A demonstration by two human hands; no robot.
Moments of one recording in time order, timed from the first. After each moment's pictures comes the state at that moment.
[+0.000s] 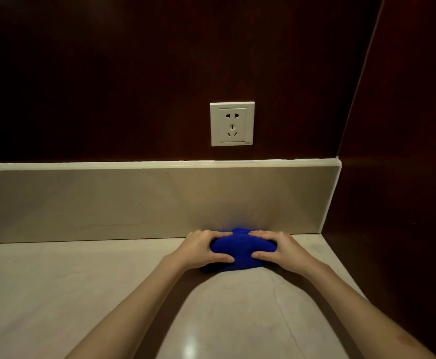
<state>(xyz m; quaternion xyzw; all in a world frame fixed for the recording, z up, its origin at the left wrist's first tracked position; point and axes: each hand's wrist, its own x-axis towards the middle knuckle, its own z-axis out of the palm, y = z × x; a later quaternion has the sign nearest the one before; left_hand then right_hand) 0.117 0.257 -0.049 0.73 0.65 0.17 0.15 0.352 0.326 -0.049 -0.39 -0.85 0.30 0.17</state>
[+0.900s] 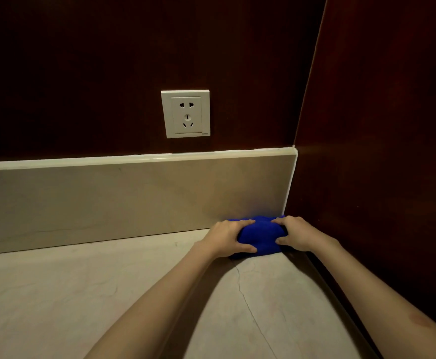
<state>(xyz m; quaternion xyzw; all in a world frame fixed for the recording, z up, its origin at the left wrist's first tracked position) 0.235 0.314 -0.047 0.81 0.56 0.11 0.12 0.434 0.349 -0.019 -0.57 -0.80 0.19 0.02</state>
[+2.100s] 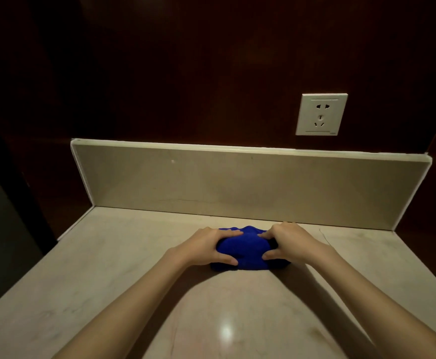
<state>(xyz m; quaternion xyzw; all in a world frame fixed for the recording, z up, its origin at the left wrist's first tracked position) 0.007 0.130 -0.043 0.72 0.66 0.14 0.16 0.214 0.230 -0.016 -0.33 -0.94 0.06 -0.02</state>
